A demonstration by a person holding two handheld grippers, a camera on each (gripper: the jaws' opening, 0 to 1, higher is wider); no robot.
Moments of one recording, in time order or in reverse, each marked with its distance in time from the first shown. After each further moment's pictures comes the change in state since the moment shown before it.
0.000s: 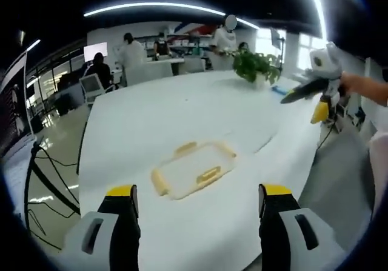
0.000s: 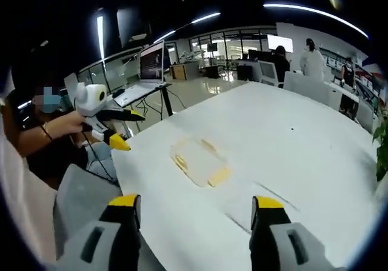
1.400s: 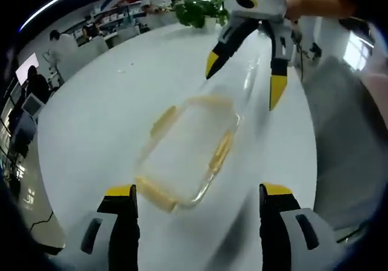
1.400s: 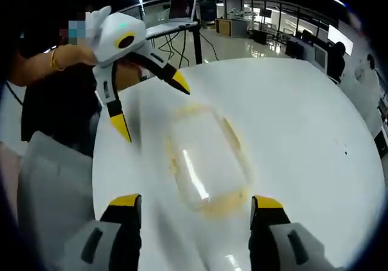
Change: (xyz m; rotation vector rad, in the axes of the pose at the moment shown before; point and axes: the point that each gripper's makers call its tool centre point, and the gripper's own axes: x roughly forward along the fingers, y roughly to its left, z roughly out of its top) left arm 0.092 0.035 -0.048 0.338 0.327 -0.316; right arm 0.150 -0.023 -0.009 -0.249 0.358 0.176
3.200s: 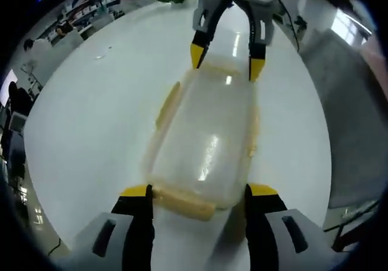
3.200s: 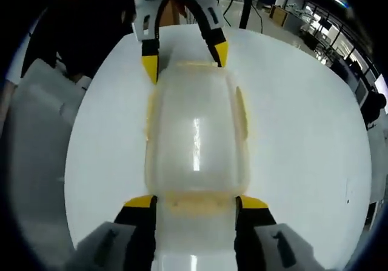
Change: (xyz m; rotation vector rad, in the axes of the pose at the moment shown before) left arm 0.033 0.013 -0.016 0.111 0.167 -0.083; right arm 0.027 -0.029 -0.036 -0.372 0.280 0.078
